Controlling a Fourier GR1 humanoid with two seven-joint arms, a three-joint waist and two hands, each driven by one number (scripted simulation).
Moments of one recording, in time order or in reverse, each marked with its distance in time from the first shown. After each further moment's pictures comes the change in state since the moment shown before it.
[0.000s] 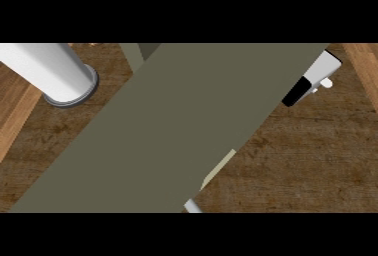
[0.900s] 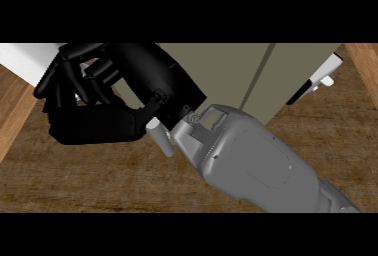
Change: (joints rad) left arm 0.132 -0.004 0.168 0.092 -0.016 -0.140 0.053; right arm -0.530 0.118 -0.399 0.770 -0.340 0.208 -0.202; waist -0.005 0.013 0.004
